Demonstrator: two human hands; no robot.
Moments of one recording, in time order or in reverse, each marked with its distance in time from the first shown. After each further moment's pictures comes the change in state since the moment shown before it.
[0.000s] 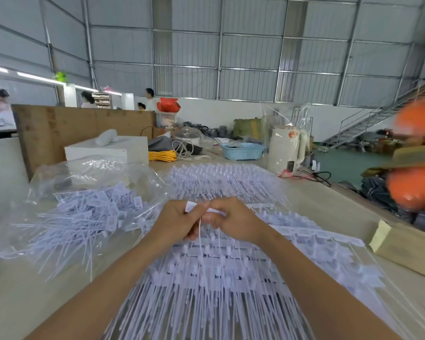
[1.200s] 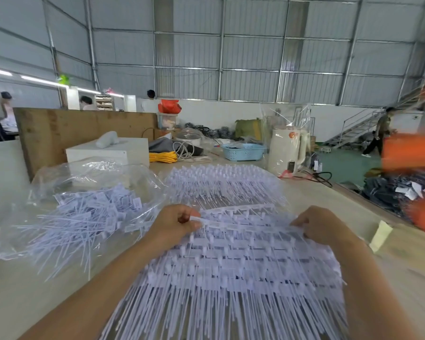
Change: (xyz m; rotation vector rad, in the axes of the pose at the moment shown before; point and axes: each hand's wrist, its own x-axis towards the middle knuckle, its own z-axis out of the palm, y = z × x) left_hand 0.015 -0.030 -0.003 0.010 -0.031 -0.020; right_hand -0.066 0.066 -0.104 -0.682 0.039 0.764
